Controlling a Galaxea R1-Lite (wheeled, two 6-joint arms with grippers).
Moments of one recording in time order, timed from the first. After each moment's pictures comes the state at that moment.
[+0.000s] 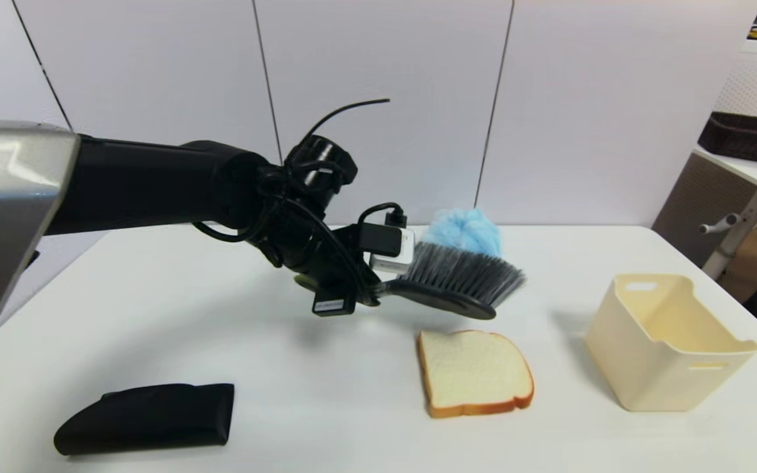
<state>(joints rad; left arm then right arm) -0.61 2.06 -1.73 0.58 -0.30 1.16 0.00 0.00 0.00 0.01 0.03 -0.06</state>
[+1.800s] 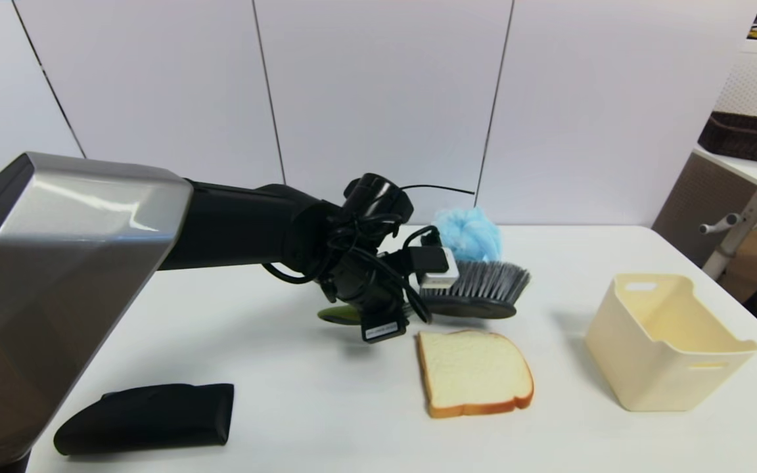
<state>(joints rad) -0.72 2.17 -1.73 0.47 -0.13 0.83 0.00 0.00 0.00 0.01 0.03 -0.06</state>
